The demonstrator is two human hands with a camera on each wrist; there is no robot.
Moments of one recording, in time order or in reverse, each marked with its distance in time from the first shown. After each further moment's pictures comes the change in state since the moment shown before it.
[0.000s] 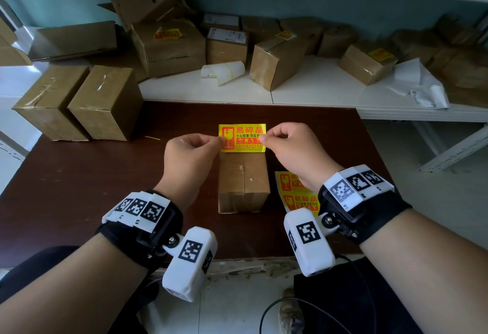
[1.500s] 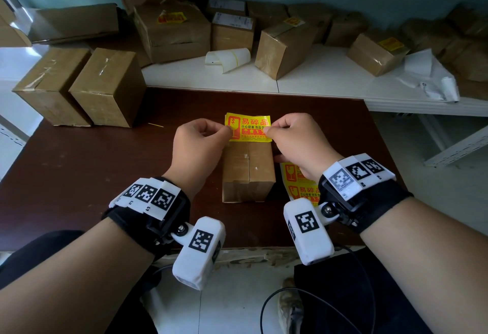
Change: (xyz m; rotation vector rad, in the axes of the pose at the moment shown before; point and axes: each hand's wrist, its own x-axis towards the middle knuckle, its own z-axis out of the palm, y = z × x) left_hand 0.009 -0.013 0.001 0.125 -0.014 0.124; right_hand 0.001 -0.005 0.014 -0.019 0.010 0.103
